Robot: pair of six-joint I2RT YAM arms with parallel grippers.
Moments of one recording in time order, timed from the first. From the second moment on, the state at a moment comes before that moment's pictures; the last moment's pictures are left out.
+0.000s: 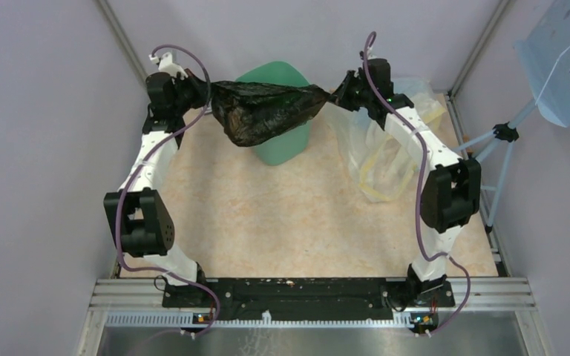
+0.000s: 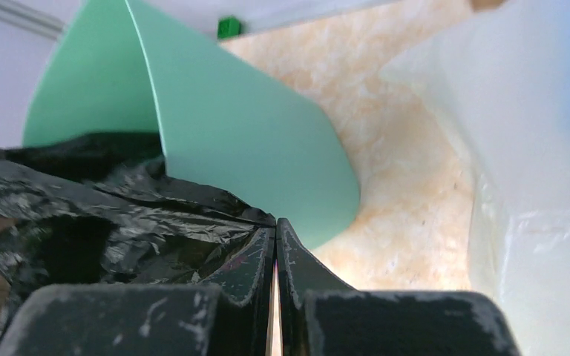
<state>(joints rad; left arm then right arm) 0.06 1.63 1.41 0.05 0.39 -0.50 0.33 1.86 1.69 -0.30 -0.20 0.62</state>
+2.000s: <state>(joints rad) 0.01 1.56 1.07 0.31 0.85 -0.76 0.42 1.31 1.30 -0.30 -0.41 0.36</state>
